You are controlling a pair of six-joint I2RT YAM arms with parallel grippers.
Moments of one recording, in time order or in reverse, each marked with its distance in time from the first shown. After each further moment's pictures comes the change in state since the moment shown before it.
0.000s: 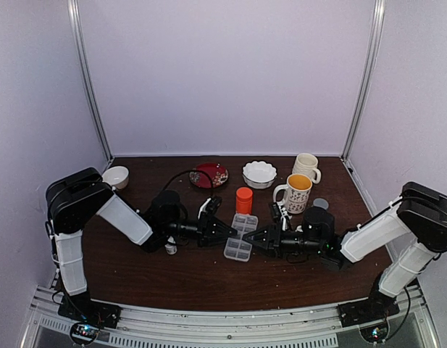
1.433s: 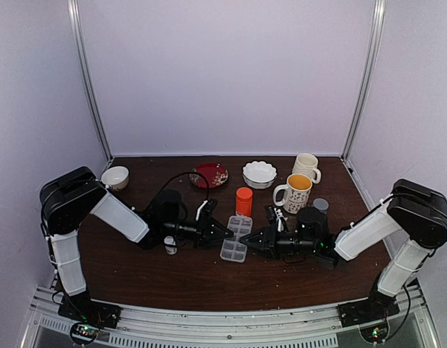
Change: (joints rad) left arm 0.010 -0.050 -0.005 -0.208 -0.050 0.095; right arm 0.000 0.072 0.039 -0.036 -0.004 -0.001
